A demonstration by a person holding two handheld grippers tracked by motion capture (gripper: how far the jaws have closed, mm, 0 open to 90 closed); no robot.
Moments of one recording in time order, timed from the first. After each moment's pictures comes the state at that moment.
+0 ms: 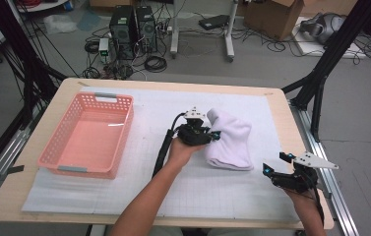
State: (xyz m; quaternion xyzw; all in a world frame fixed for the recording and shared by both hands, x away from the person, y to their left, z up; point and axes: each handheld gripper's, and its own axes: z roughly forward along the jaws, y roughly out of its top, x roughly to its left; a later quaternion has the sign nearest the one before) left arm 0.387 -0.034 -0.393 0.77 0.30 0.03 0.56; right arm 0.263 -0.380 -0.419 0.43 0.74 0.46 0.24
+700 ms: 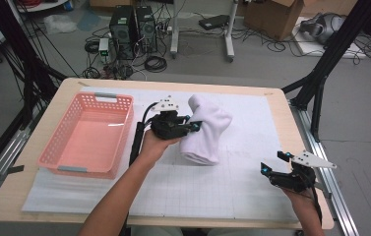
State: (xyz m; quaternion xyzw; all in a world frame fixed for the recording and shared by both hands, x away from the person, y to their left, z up) left arm 0.371 0.038 -0.340 0.76 0.26 0.07 0.59; right arm 0.264 -0.374 -0.417 0.42 0.74 0.46 0.25
